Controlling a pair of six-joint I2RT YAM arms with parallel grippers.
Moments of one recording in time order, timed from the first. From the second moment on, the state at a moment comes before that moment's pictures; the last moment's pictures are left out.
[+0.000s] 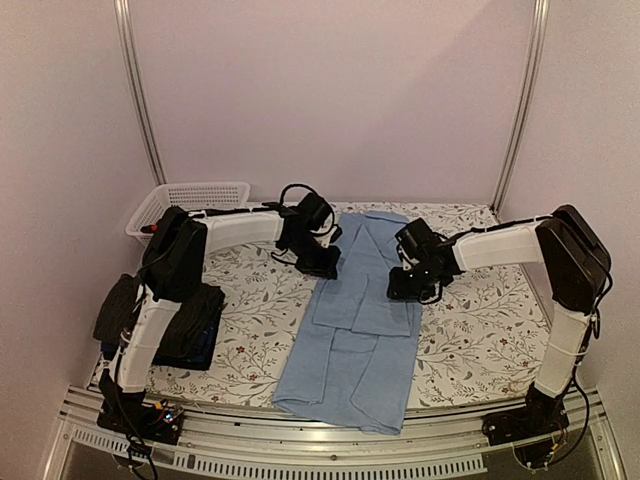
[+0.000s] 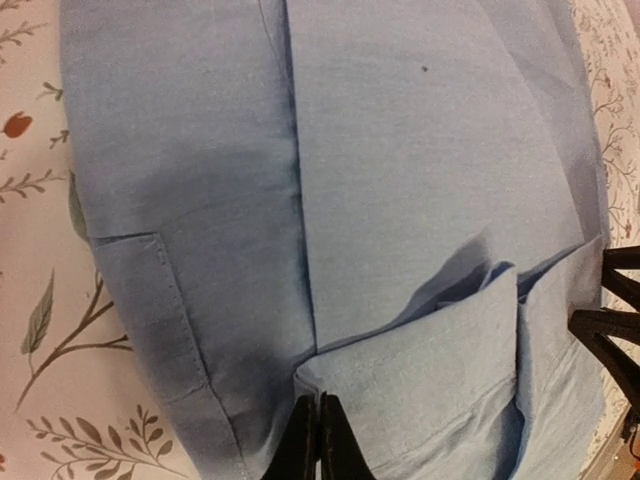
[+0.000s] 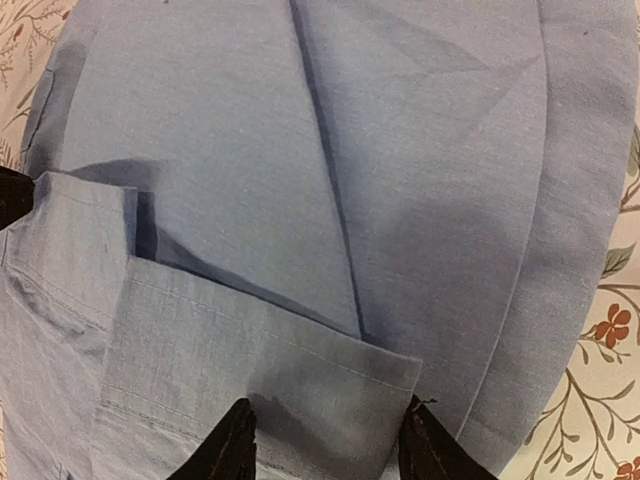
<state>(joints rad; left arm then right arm) -0.70 2.44 2.00 -0.65 0.25 -0.34 0.62 1.88 1.13 -0.33 0.05 0.55</state>
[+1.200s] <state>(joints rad) -0.20 2.08 2.26 -0.68 0.05 -0.32 0.12 1.64 1.42 -0.52 0.30 0.35</state>
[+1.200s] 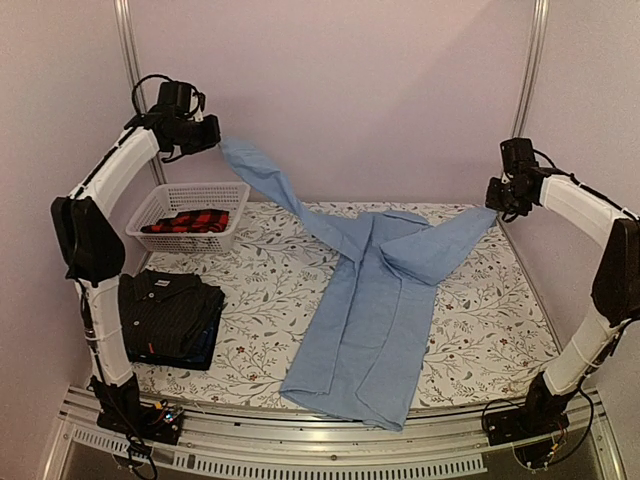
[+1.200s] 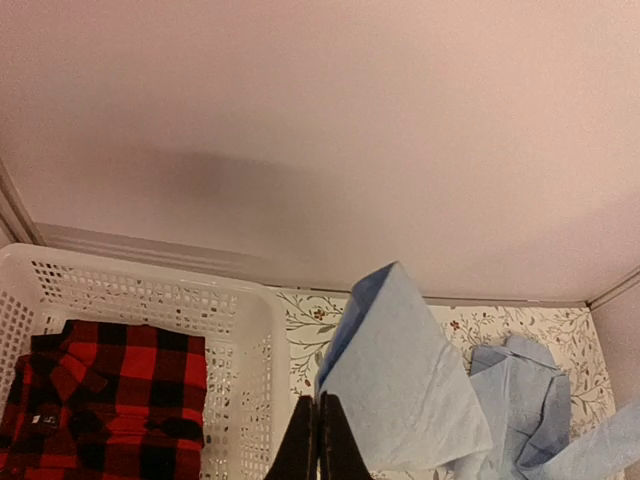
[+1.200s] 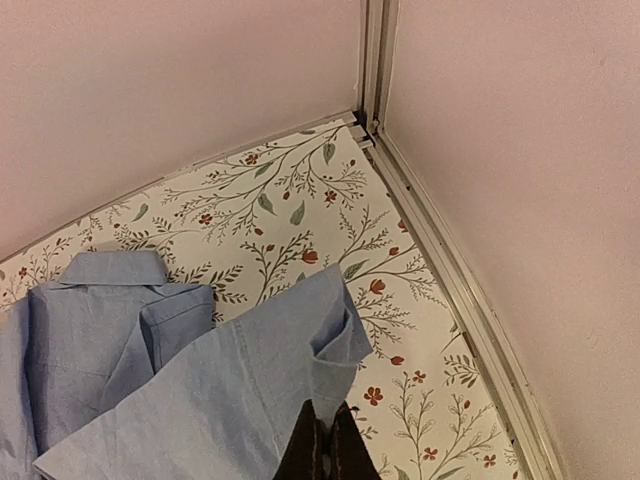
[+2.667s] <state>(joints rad) -0.22 2.05 2.26 -0.65 0.20 -0.30 -0.10 1.56 1.88 -0.68 0.44 0.18</state>
